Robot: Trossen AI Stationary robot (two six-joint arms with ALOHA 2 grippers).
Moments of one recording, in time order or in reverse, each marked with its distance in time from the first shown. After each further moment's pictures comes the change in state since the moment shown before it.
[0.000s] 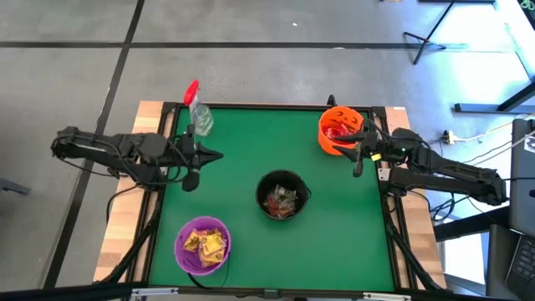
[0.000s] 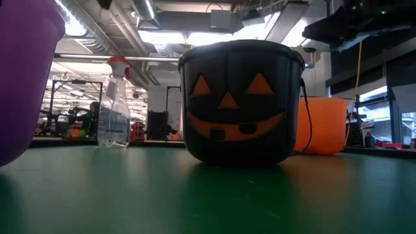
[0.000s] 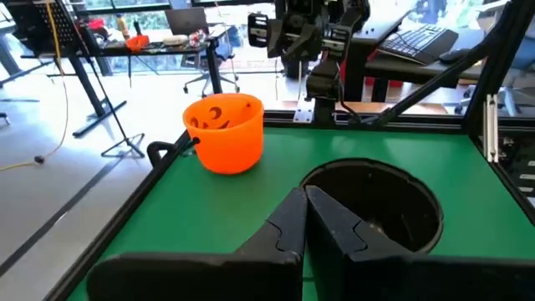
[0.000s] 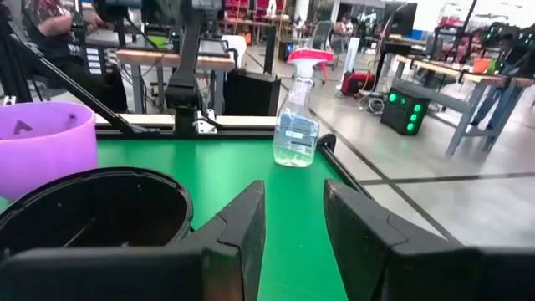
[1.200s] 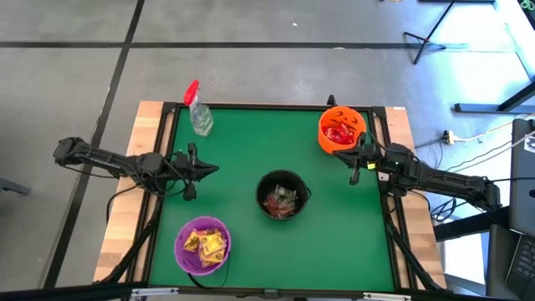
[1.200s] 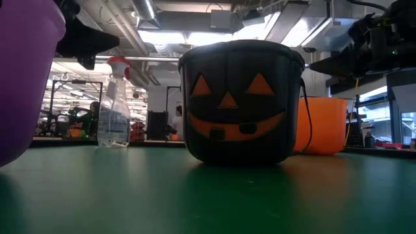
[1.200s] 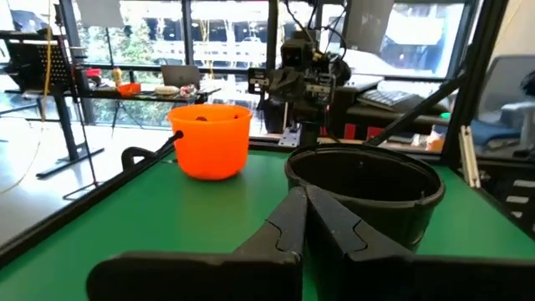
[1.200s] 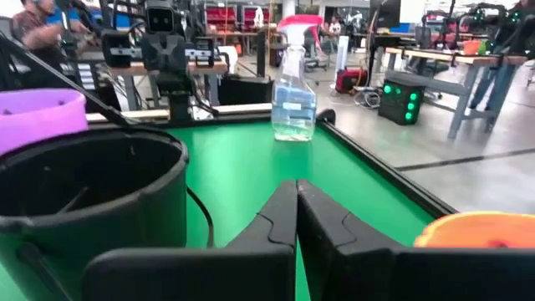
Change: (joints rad) left arm 0.008 -0.348 -0.758 0.699 0.051 0.006; right arm 0.000 -0.196 -0.358 0.208 0.034 0.102
